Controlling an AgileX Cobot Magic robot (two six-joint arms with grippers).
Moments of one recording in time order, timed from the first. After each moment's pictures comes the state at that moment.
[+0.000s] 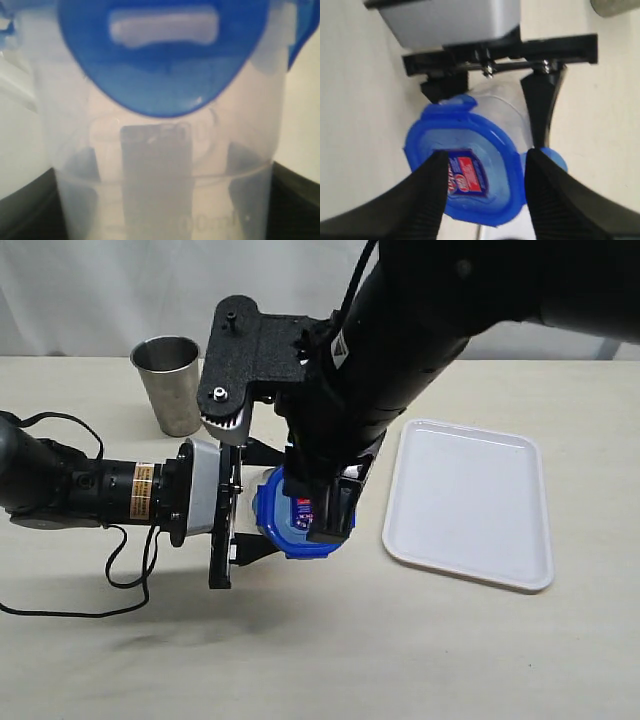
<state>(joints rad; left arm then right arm) -0.12 2.11 -0.89 1.29 -1.19 0.32 0.80 1.63 -1.42 -0.03 0.97 -0.69</state>
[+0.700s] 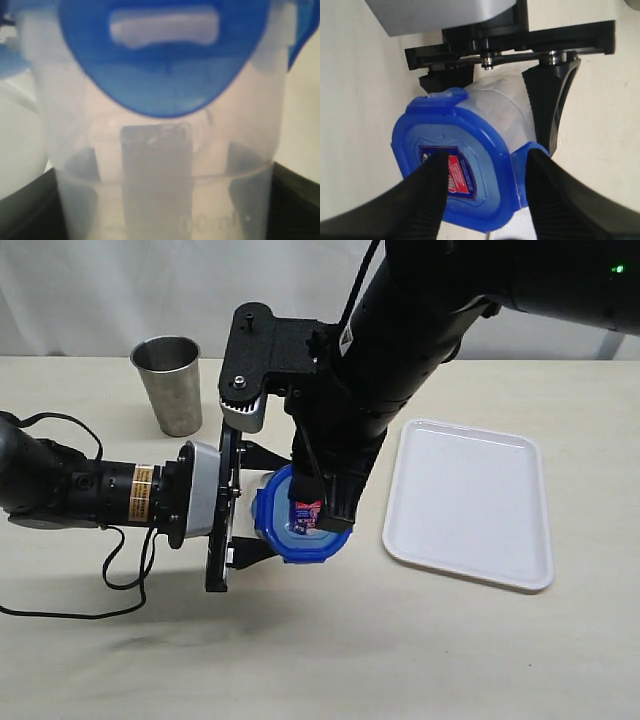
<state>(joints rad) -0.12 2.11 -0.89 1.31 -1.18 0.30 0.72 1.71 -1.45 0.11 1.00 -0.82</state>
